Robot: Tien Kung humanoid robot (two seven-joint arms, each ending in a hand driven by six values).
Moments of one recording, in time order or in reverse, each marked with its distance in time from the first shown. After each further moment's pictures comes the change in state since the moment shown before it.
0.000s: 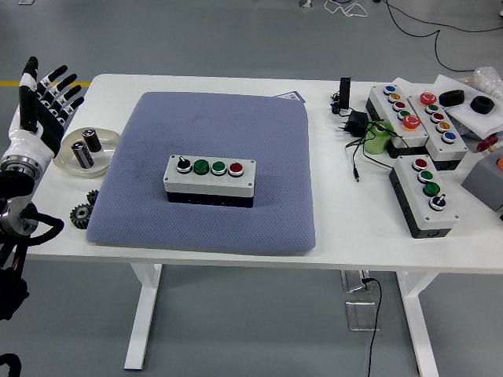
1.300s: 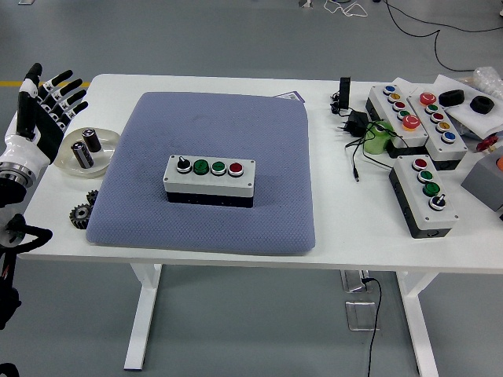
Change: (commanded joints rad) left arm 0.056 -0.017 -0.086 -0.068 0.082 -0.125 0.059; right arm 0.010 0.004 0.013 0.000 -0.002 -0.005 -0.004
